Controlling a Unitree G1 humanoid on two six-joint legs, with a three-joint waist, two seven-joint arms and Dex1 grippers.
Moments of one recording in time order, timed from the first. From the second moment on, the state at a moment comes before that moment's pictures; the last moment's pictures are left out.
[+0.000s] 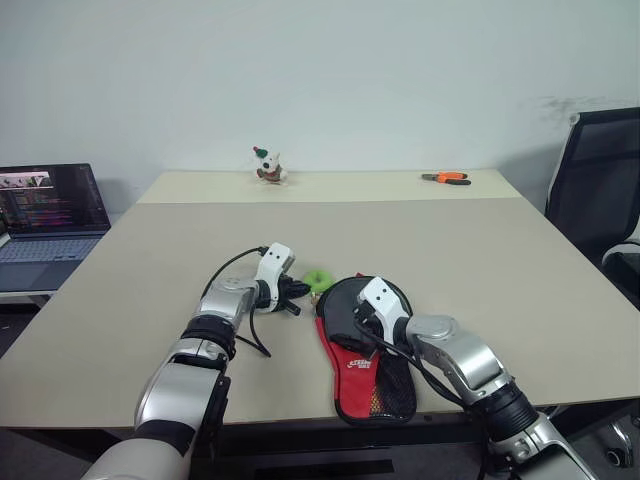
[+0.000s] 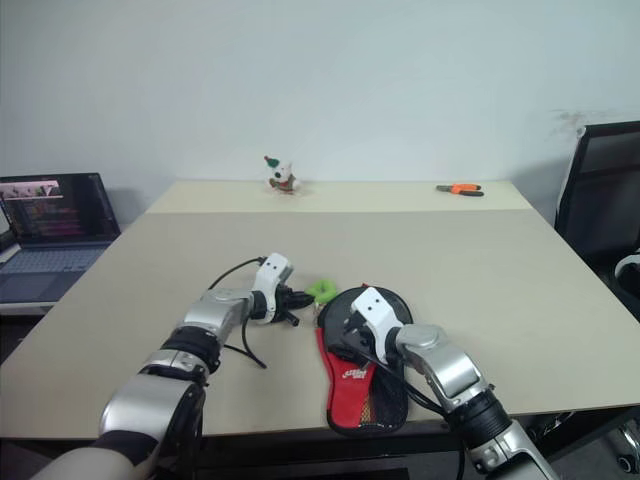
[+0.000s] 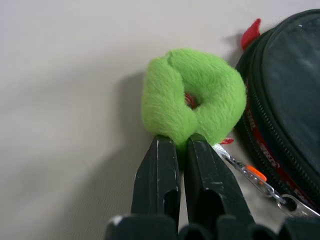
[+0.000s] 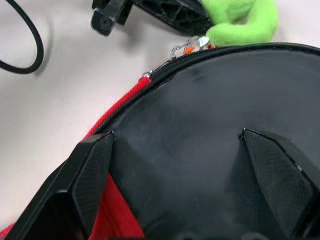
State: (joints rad) left arm -1.02 0.37 -0.05 1.06 -0.06 0.27 -0.79; right arm -0.60 -0.27 0.35 0.05 0.17 0.71 0.58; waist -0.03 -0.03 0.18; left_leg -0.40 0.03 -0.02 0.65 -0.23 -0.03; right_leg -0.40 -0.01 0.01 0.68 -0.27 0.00
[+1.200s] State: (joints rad) left arm -1.35 0.11 -0.37 1.41 0.53 -0.21 -0.24; right arm -0.41 -0.37 0.37 -0.23 0.12 0.84 0.59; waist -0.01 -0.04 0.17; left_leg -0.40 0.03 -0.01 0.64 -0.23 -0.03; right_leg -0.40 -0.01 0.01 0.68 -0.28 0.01
